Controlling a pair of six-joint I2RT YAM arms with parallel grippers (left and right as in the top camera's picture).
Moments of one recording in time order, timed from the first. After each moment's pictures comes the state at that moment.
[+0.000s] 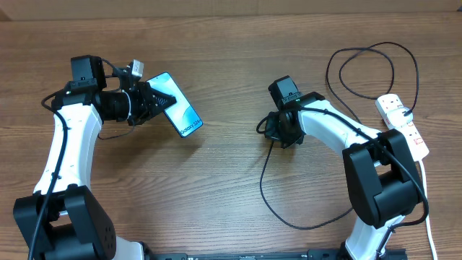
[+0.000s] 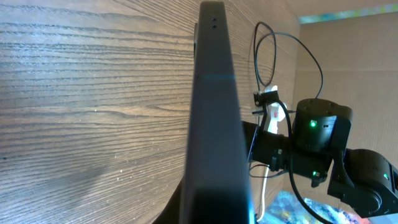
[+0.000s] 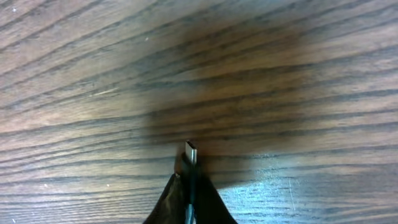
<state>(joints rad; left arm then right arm) 0.17 1.66 1.27 -0.82 0.90 -0.25 0.40 1.94 1.21 -0.68 -0.07 0.65</state>
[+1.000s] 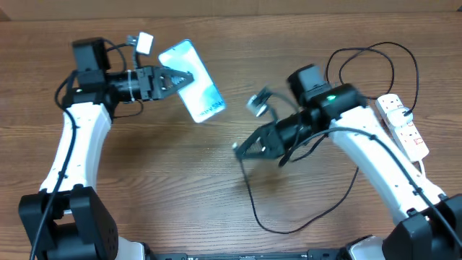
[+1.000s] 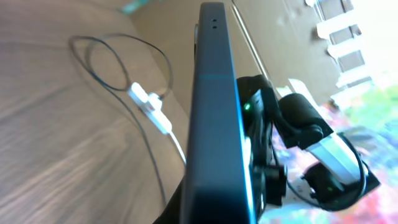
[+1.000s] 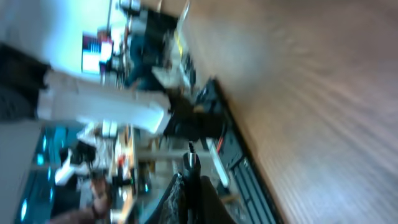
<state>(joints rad) 0.09 1.66 1.27 -0.37 1.51 -0.29 0.42 1.60 1.34 -1.16 -1.18 -0.18</state>
